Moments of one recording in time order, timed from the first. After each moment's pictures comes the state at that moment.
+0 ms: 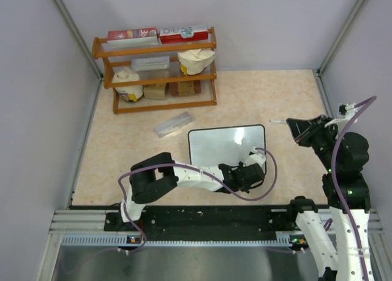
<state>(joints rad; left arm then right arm) -1.33 1.99 1.28 -0.20 -0.35 -0.57 0.02 0.51 0.93 -0.49 -0.23 0.56</state>
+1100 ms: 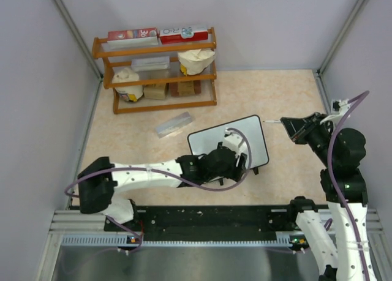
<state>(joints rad) -1.25 1.57 1.04 -0.09 -0.29 -0.56 0.02 0.55 0.92 -0.45 -0.32 0.56</state>
